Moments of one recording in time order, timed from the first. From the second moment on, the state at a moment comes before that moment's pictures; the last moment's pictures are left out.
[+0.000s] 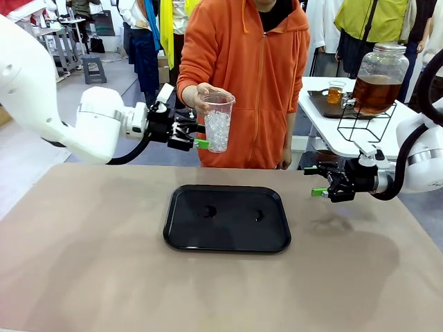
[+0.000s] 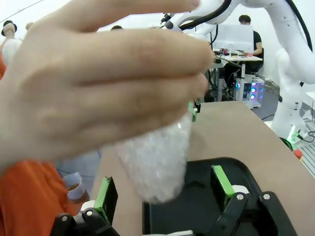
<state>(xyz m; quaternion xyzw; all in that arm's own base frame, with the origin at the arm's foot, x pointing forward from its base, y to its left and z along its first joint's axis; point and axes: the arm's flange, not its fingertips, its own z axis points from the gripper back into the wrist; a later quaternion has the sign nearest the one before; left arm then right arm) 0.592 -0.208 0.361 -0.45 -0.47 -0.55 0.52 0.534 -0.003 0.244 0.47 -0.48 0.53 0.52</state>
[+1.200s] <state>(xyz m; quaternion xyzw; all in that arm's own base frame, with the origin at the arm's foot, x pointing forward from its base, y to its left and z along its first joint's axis) 0.515 -0.029 0.277 -0.44 -0.53 -0.51 0.52 0.534 -0.003 0.244 0.47 -0.48 0.53 0.52</state>
